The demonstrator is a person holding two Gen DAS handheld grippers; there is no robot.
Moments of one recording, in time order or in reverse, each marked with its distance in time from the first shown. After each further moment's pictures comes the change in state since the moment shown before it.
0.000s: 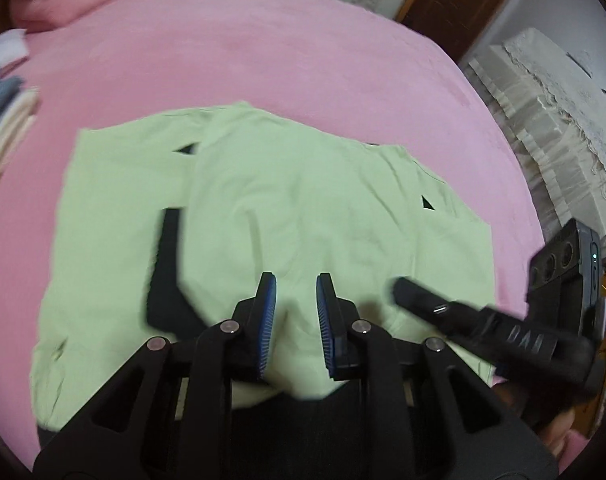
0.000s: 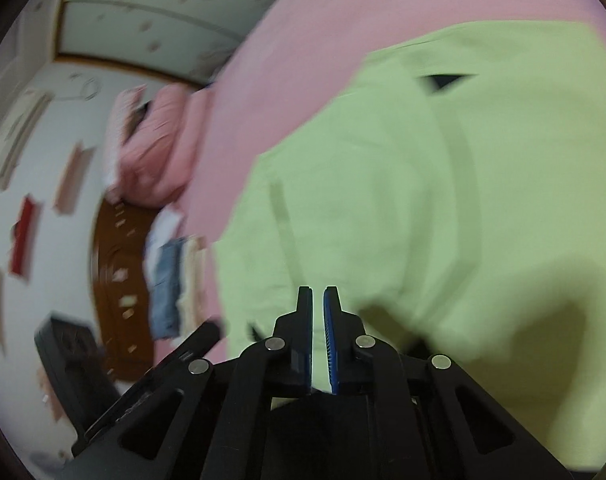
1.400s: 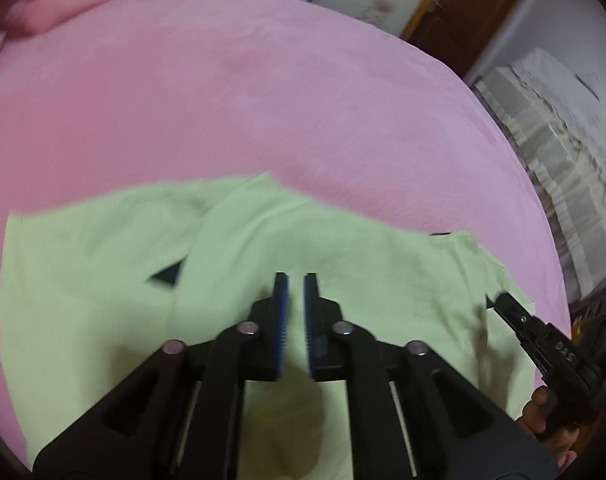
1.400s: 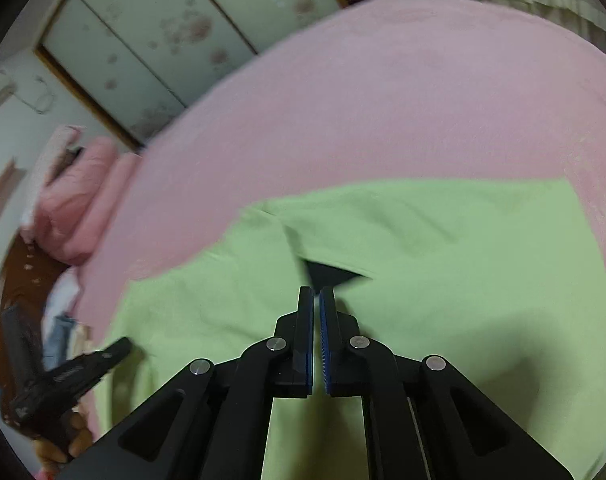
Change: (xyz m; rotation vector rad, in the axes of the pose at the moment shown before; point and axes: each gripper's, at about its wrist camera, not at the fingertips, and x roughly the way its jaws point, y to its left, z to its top) left arm 0.122 0.049 0.125 -0.003 -0.094 -0.017; right arm 0.072 0.006 0.120 -0.135 -0.376 -0.296
